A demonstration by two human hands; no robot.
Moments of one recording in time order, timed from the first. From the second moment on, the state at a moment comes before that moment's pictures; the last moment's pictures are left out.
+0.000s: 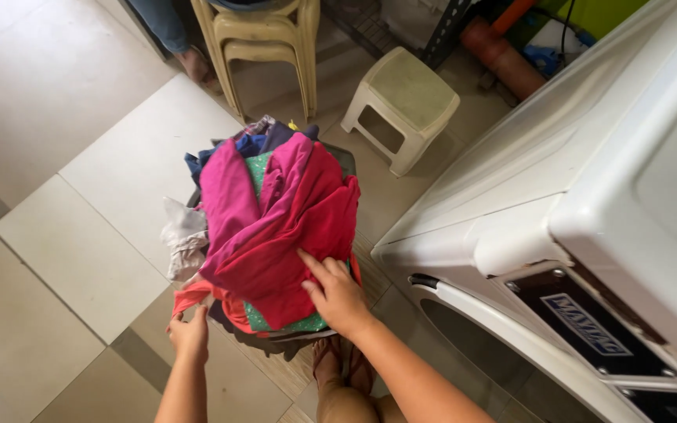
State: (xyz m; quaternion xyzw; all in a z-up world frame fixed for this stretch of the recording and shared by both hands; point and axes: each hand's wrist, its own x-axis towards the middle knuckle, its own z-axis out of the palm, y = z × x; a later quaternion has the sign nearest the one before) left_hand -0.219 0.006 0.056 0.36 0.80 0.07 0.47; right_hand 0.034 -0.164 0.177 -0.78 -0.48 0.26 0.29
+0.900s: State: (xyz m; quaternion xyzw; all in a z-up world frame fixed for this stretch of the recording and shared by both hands) left_hand 0.053 -0.141 0.560 0.71 0.12 0.55 0.42; right_hand 0.104 -0.362 0.696 -0.60 -0.23 -0.21 0.74
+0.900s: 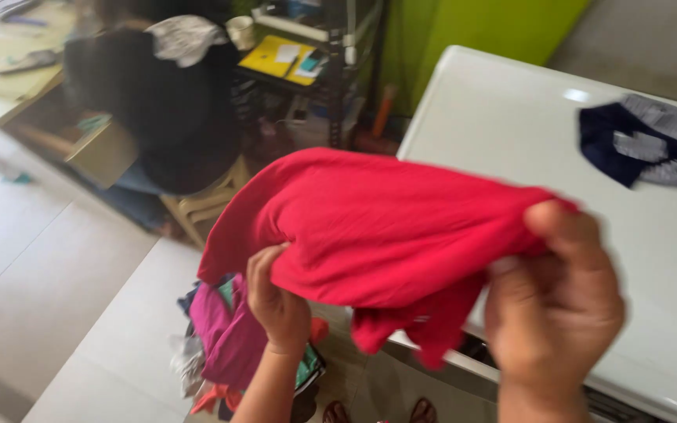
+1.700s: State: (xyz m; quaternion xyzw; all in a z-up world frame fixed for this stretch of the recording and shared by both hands) left_hand 0.292 -0.342 0.630 0.84 0.02 0.45 0.30; right_hand 0.319 -0.674 0.645 -0.76 -0.06 -0.07 0.65
